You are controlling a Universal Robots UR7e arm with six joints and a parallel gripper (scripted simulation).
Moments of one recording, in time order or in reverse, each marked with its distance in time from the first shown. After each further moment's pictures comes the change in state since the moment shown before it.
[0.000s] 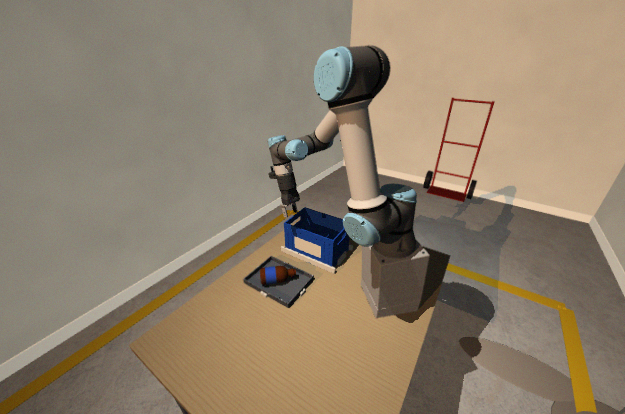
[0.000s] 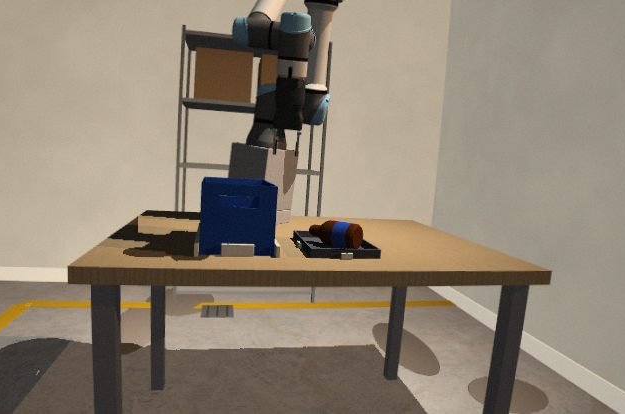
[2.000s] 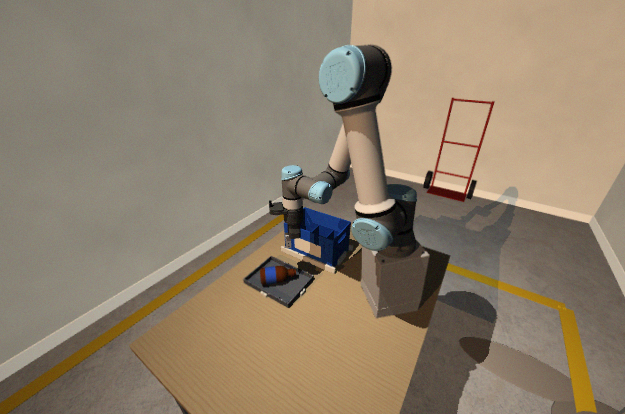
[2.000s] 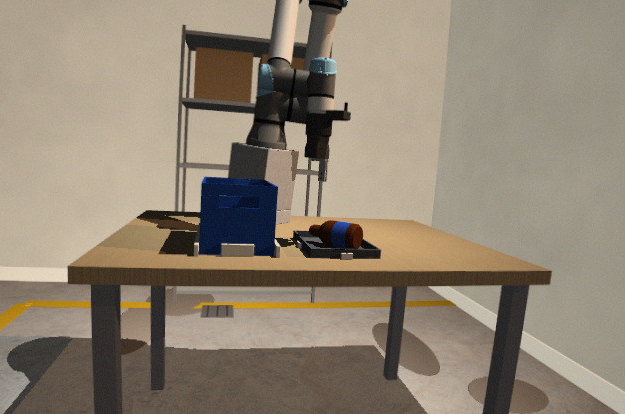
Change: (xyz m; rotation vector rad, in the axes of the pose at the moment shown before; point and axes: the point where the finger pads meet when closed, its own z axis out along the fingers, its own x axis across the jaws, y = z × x) arm -0.108 0.085 0.090 0.244 0.105 -0.963
